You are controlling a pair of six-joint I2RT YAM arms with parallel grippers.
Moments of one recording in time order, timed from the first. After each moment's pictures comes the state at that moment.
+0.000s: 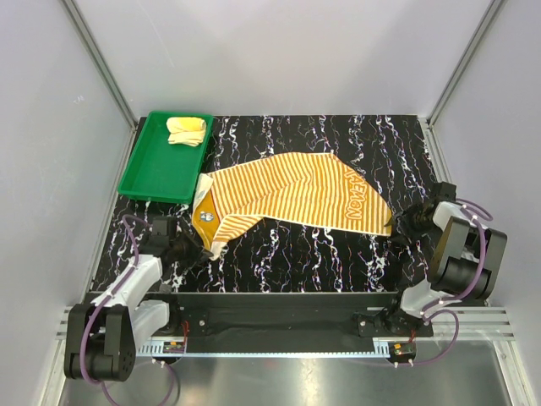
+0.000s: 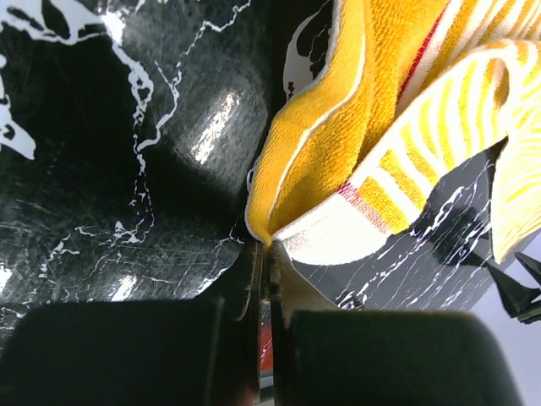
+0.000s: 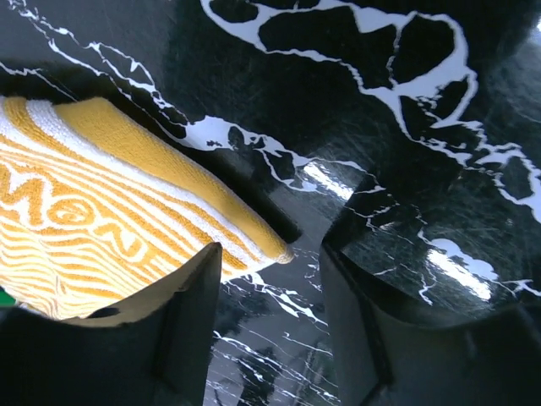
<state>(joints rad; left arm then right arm) -0.05 0.99 0.32 -0.36 0.30 -0.90 -0.40 1.54 0.79 -0.52 -0.26 0.70</state>
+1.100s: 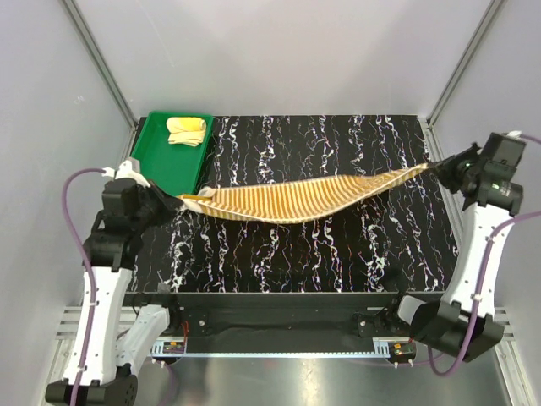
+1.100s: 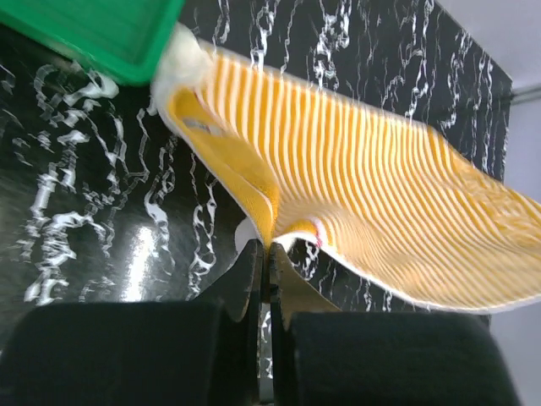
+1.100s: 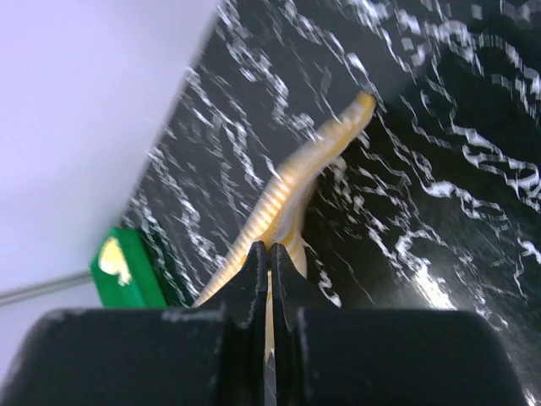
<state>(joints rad) -0.04 0.75 0.95 -0.76 0.14 -0.63 -0.41 1.17 1.29 -0.79 -0.25 0.74</state>
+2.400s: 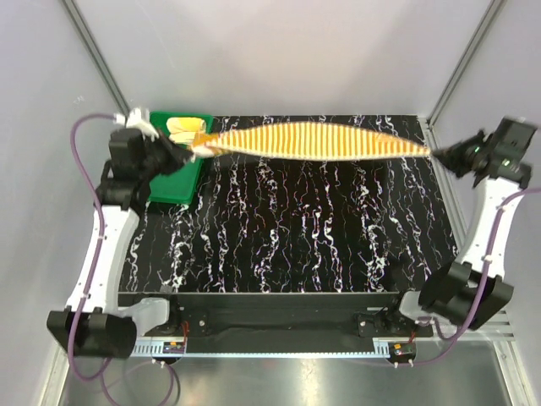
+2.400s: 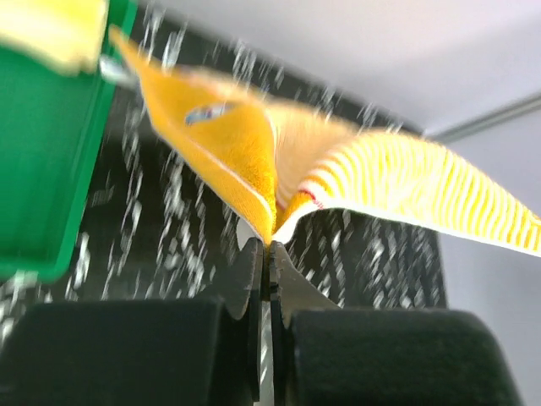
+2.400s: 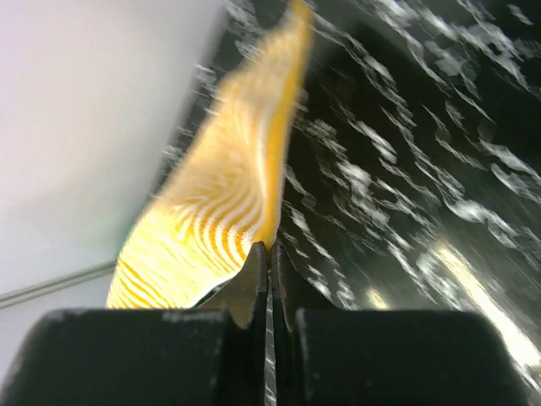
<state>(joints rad) -0.04 1.17 1.30 -0.49 0.24 -0.59 -0.49 1.40 1.58 -0.80 -0.40 0.76</state>
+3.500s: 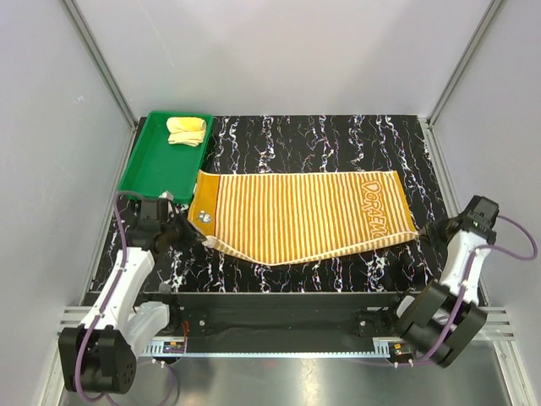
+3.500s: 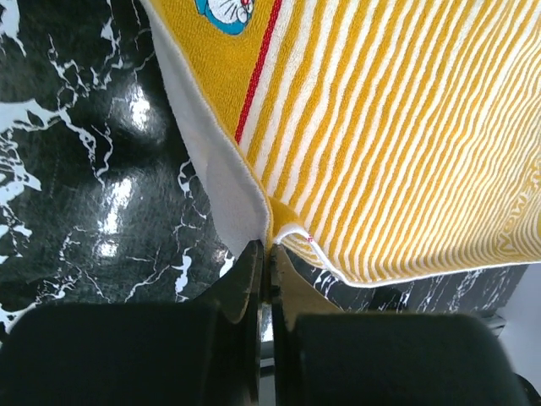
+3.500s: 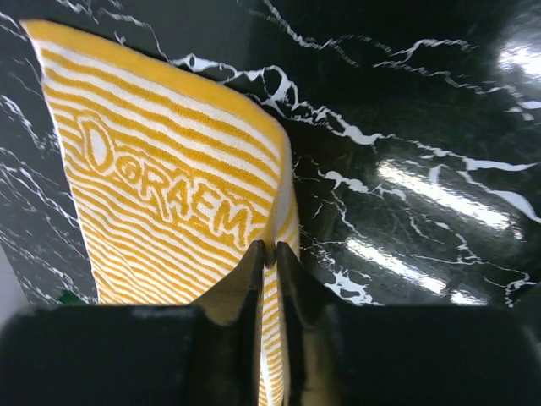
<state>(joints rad) -0.04 0.92 0.59 -0.61 0.29 -0.66 -0.63 1.12 0.76 -0.71 -0.19 0.77</state>
